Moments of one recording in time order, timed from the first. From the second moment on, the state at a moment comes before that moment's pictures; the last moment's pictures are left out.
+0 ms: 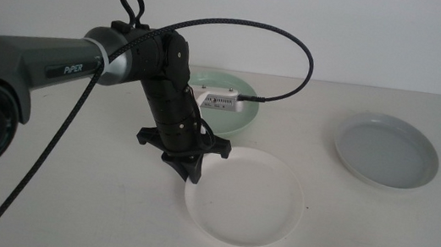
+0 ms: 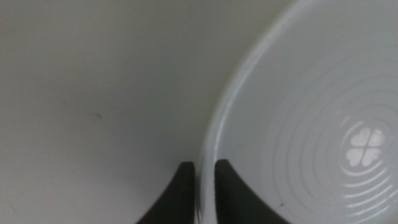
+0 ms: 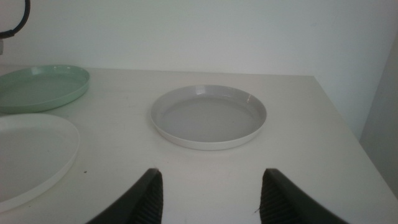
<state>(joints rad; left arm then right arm) -0.43 2.15 -1.63 -0.32 1.02 0.01 0.07 -0.01 0.03 -0.03 0.21 0.04</state>
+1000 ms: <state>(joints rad) -0.36 2.06 -1.95 0.03 1.01 -0.19 0.07 -0.01 0.03 -0.03 0.21 0.04</state>
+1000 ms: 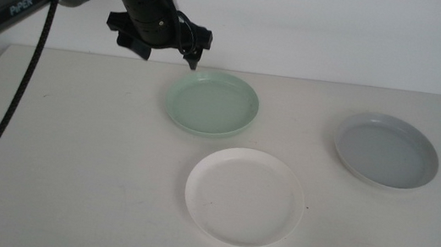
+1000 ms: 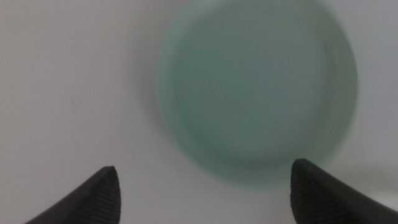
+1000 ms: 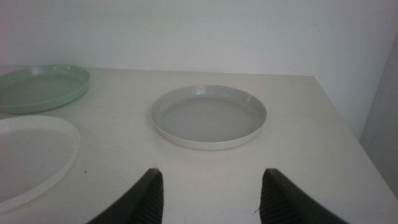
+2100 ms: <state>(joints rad) -0.27 2.39 -1.95 -0.05 0.60 -0.21 0.07 -0.01 0.03 -0.03 0.21 0.04</state>
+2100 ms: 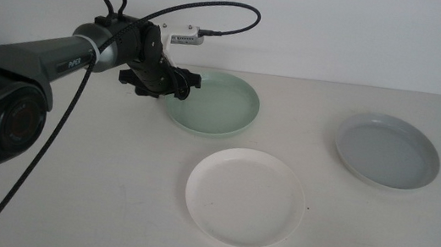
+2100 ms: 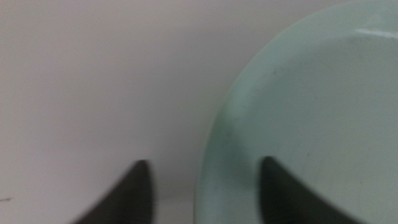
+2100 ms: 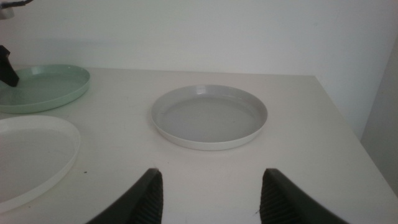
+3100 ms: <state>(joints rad) -0.40 1.73 -1.34 -0.07 0.44 -0.22 0.07 -0.01 0.03 -0.03 0.21 0.04</state>
